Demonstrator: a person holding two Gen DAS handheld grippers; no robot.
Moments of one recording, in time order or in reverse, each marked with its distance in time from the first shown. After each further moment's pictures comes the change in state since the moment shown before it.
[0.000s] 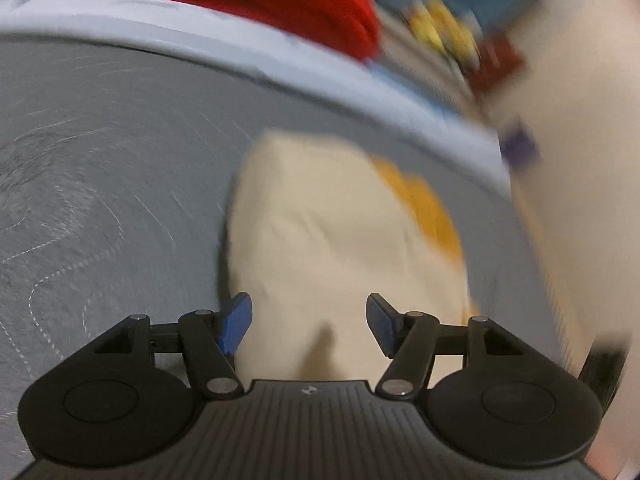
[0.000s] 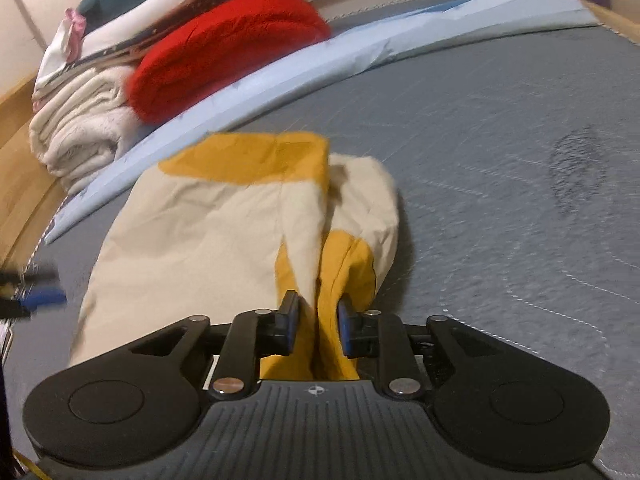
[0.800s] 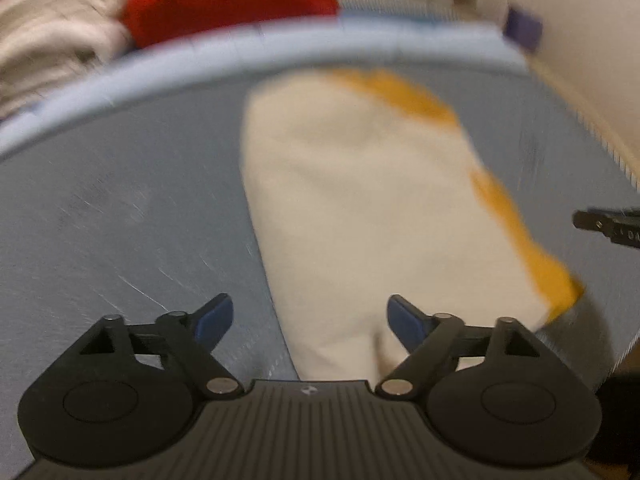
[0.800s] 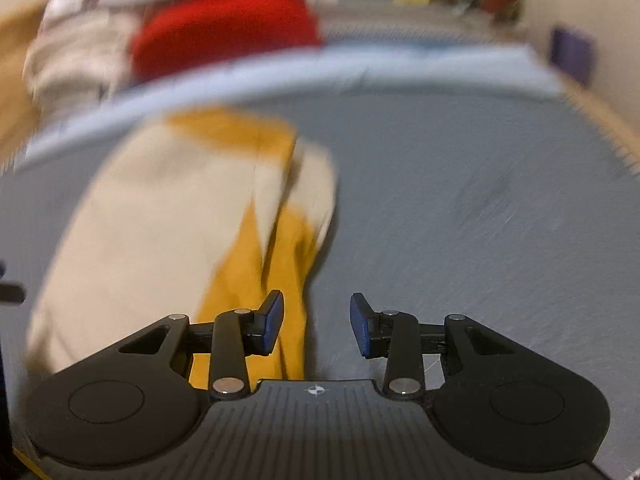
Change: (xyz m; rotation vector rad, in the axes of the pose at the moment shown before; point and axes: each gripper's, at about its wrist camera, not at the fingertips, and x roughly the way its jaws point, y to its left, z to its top) left arm -0.081 -0.069 -0.101 0.301 -0.047 0.300; right arm -0.108 0.024 -0.034 -0.226 -0.053 -0.218
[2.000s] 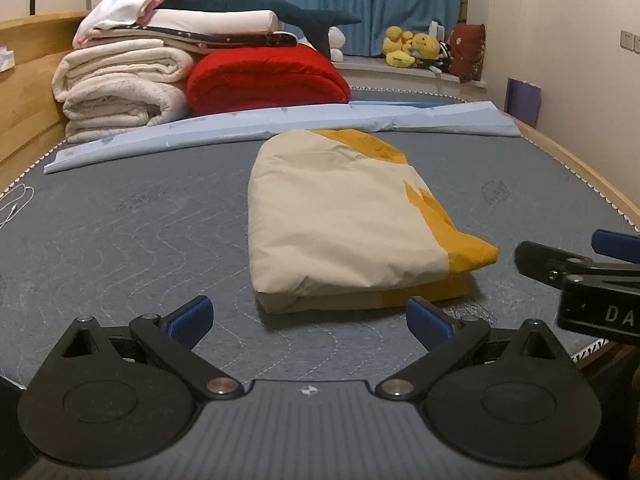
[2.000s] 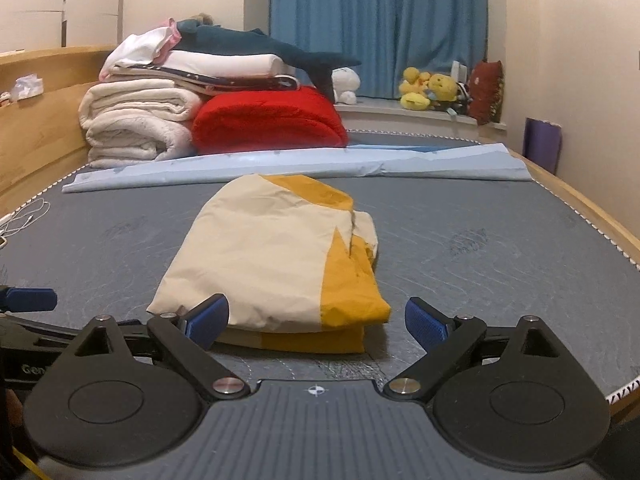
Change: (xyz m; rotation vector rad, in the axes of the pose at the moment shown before) left arm -0.119 -0.101 -0.155 -0.055 -0.255 0.106; right arm -0.172 0.103 -0.136 -0.082 -0.267 -0.016
